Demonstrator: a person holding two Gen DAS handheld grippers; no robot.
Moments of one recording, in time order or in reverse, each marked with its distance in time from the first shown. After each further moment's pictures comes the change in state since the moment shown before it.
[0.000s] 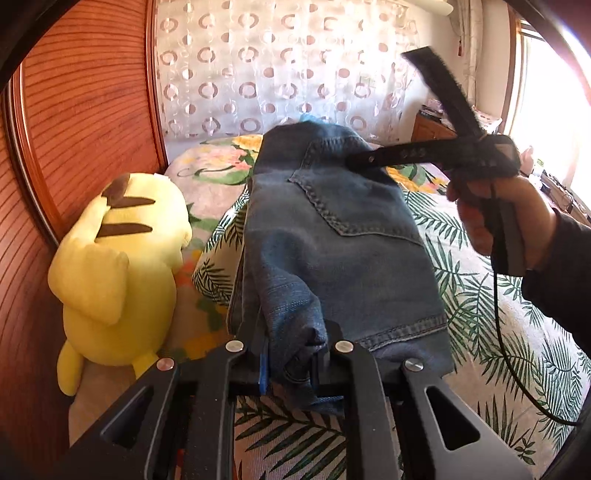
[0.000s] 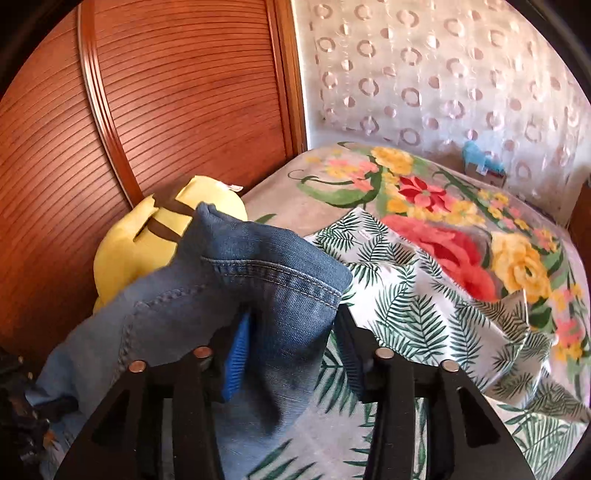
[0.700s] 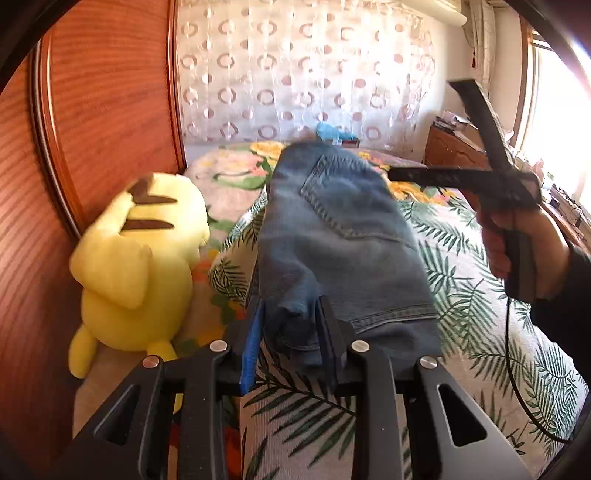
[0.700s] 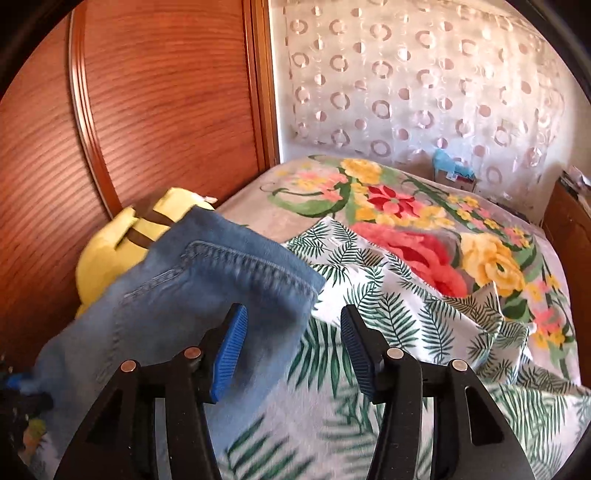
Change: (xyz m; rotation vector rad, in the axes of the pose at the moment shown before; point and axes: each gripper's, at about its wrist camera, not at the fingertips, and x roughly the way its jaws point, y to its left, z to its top) left arm -0.039 -0.006 -0.006 -0.036 -0.045 0.056; right arm -0.026 0.008 -0.013 0.029 -0.079 -0.089
